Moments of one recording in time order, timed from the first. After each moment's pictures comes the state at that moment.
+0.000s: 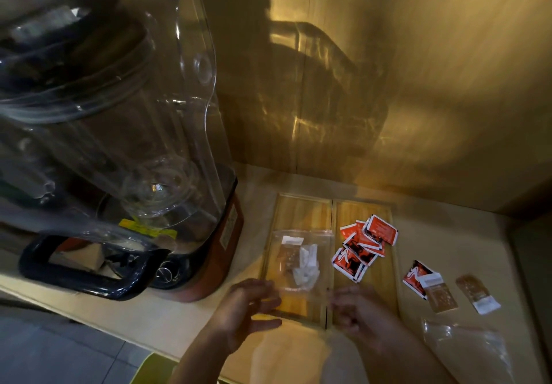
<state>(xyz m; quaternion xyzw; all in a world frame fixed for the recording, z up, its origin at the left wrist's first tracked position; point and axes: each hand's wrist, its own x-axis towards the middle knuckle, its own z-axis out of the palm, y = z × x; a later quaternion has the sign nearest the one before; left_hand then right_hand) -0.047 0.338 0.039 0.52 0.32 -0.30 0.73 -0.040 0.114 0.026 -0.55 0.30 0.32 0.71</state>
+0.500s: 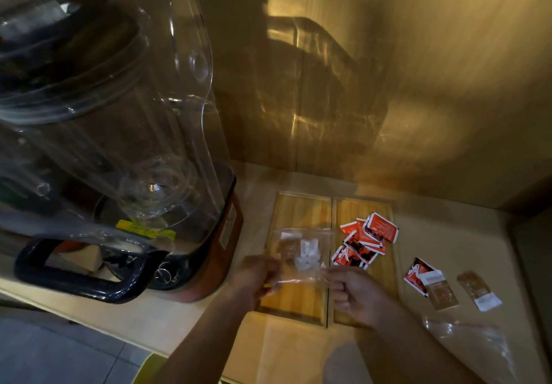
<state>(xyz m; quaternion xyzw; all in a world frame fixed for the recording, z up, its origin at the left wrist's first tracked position) 0.000 0.315 0.046 0.63 0.31 -0.28 0.65 -0.010 0.122 0.028 -0.53 0.26 0.36 0.72</state>
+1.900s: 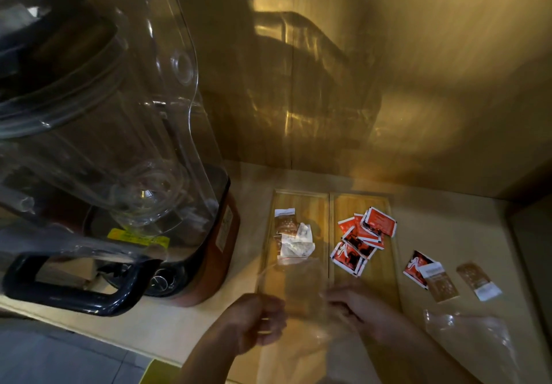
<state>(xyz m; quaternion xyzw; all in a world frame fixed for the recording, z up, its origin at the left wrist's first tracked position) -0.042 0.324 0.034 0.52 0.34 -0.42 0.66 -0.033 0.120 0.028 -0.63 0.23 0.37 0.64</state>
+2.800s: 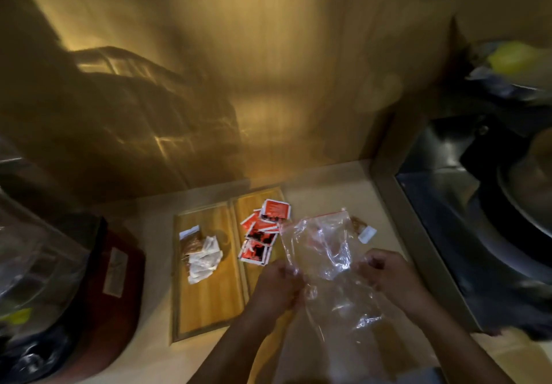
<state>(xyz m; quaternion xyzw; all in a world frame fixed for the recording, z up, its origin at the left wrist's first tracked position) -0.053 0.141 0.071 0.71 0.06 -0.39 0.59 -0.124 -0.050 0.062 -0.77 0.25 0.01 0.58</state>
